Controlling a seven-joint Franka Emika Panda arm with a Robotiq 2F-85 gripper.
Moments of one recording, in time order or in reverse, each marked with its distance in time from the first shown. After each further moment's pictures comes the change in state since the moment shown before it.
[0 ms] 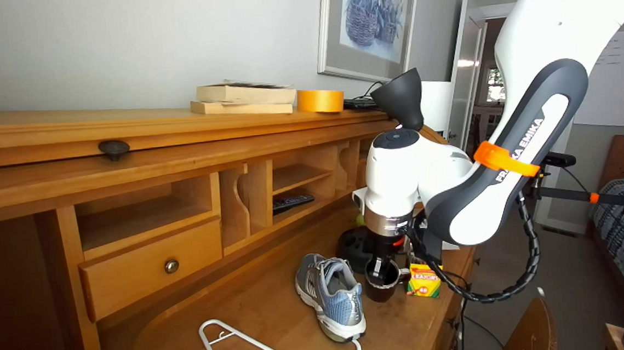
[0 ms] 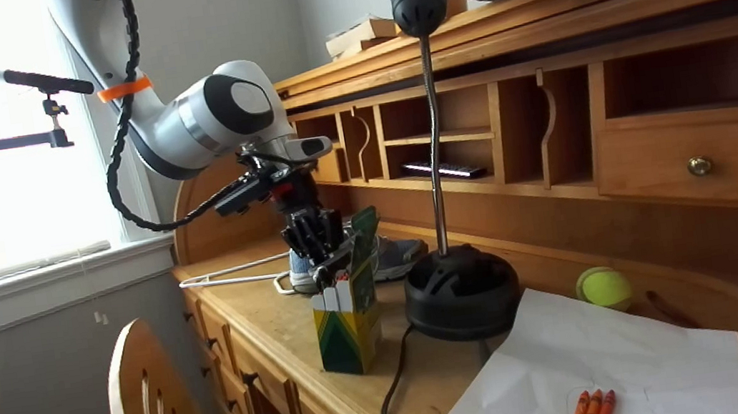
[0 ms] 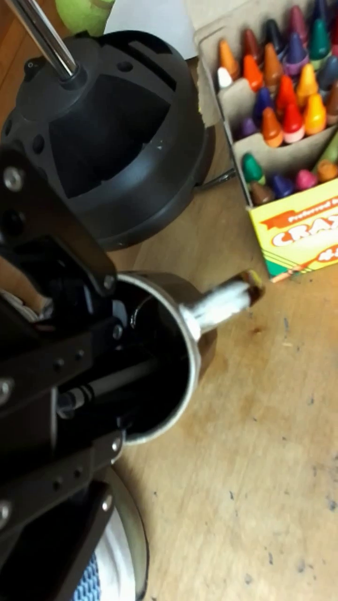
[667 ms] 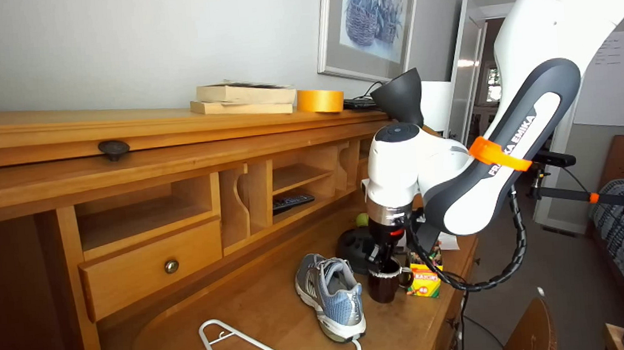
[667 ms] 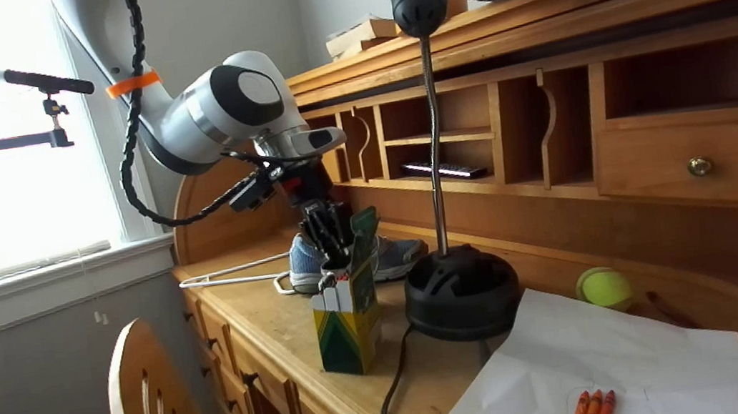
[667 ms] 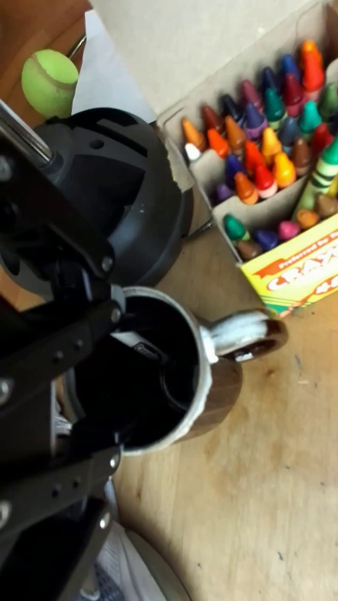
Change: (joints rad) arm 0.015 0.001 -0.063 0.022 -0.002 0.000 0.154
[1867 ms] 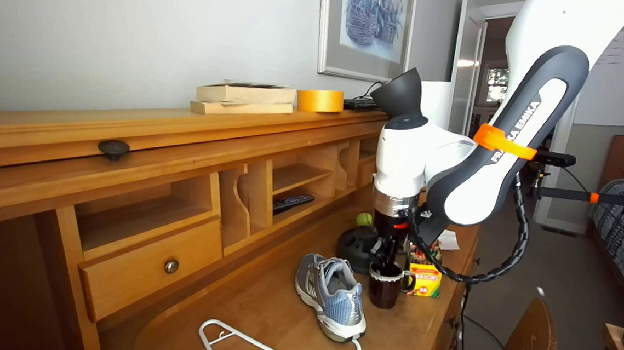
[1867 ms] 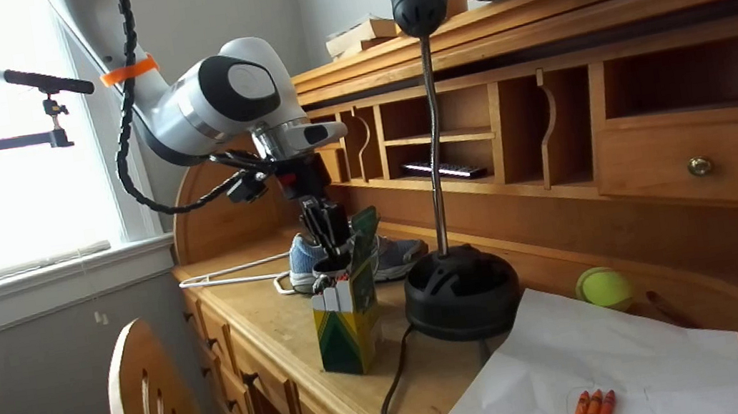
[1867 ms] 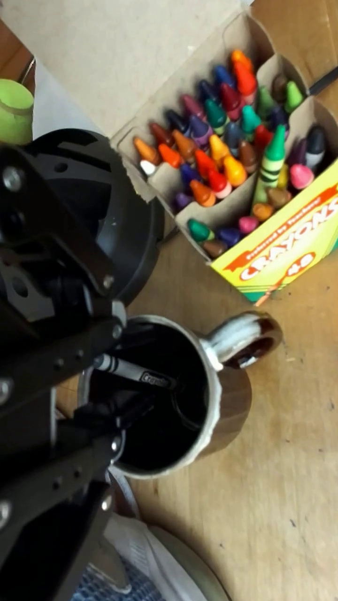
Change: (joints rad) arm -0.116 -0.050 0.093 -0.034 0.080 0.000 0.040
